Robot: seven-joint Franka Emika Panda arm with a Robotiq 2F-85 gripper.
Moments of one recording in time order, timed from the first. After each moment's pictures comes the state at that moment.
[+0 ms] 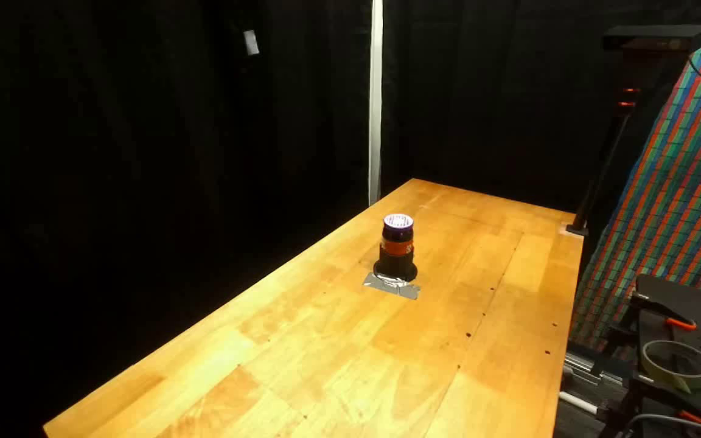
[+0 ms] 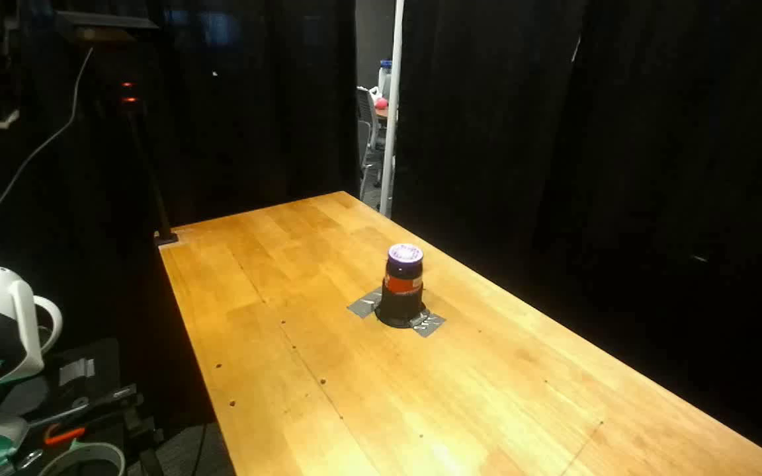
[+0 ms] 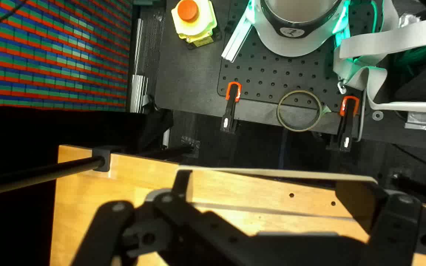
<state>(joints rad) 0.04 -0.84 0.14 -2.47 -0.15 1.39 -0.04</state>
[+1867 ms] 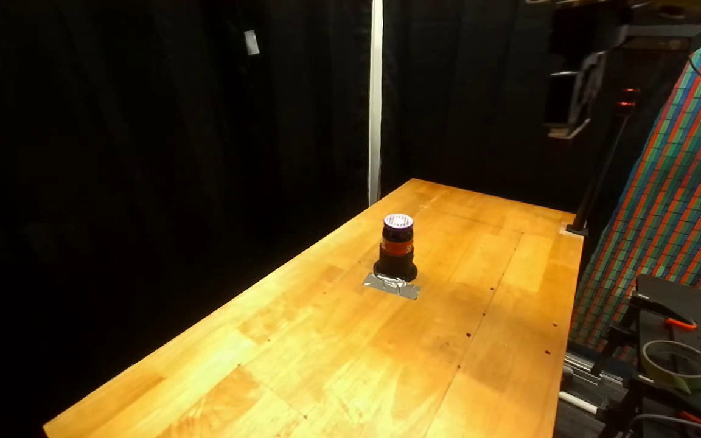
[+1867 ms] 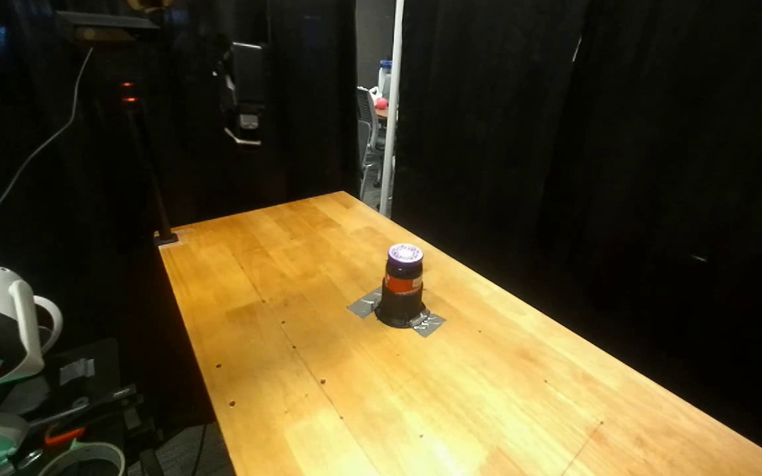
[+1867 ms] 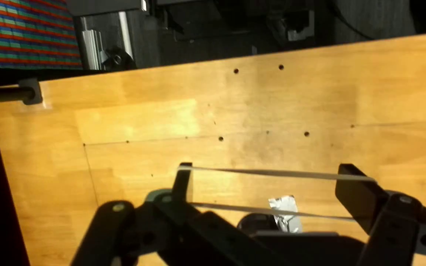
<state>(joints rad) 0.05 -0.29 0.27 -2.18 -0.08 1.75 0.38</state>
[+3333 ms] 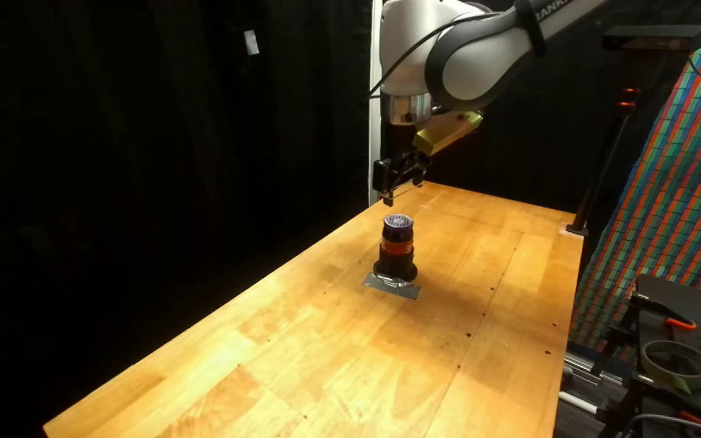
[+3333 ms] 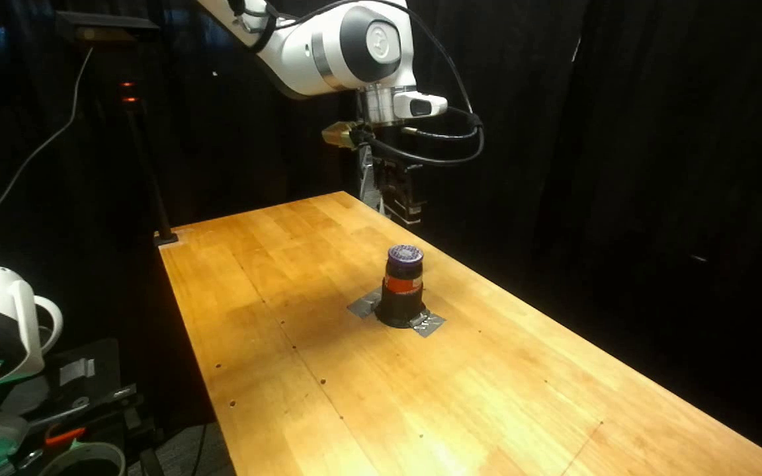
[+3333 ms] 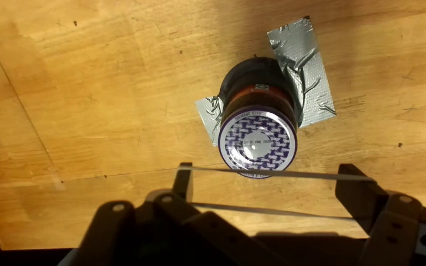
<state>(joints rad) 0.20 0.43 0.05 -1.71 -0.30 2.15 0.55</state>
